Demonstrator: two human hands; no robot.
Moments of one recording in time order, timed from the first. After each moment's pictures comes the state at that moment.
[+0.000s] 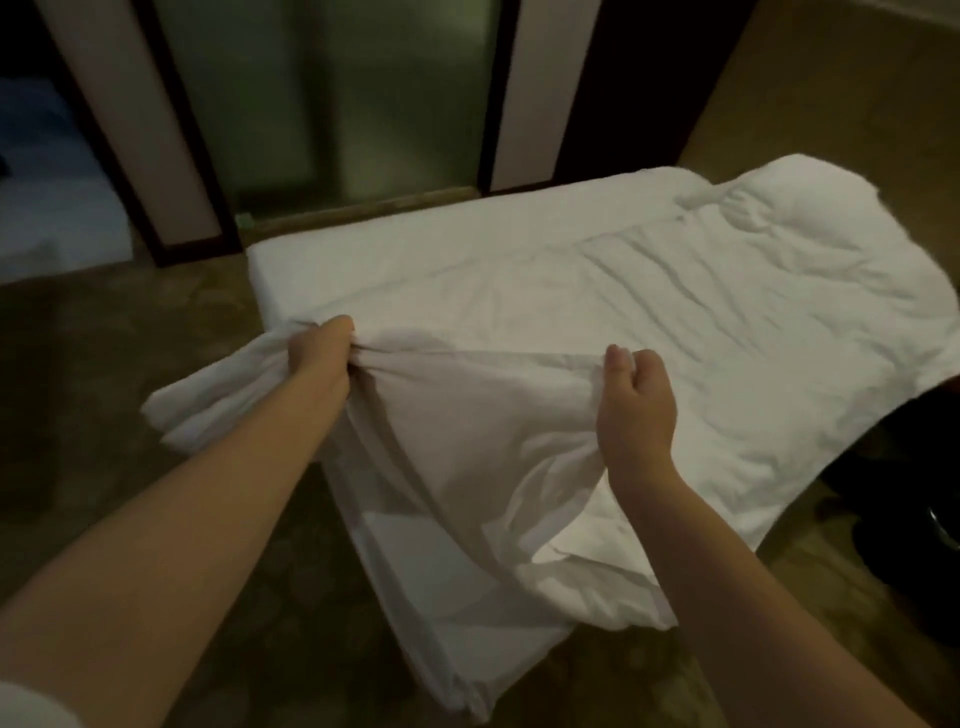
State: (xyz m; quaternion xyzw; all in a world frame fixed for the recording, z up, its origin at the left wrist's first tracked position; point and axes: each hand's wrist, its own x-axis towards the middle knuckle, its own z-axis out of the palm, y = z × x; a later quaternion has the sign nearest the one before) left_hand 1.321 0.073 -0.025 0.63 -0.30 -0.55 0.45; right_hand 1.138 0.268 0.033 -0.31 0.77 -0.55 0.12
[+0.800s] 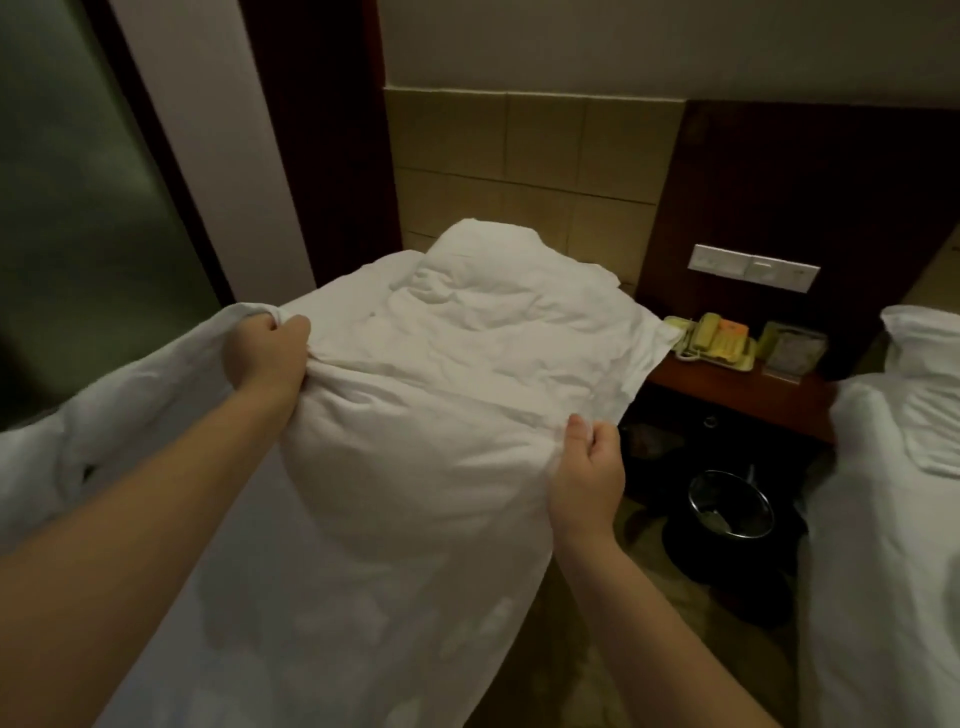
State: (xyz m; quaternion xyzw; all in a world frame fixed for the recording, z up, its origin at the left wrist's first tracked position) left_hand 0.637 0.229 0.120 0.50 -0.68 -0.33 0.43; right_hand 0.537 0.470 0.050 -0.10 0.72 -0.69 0.01
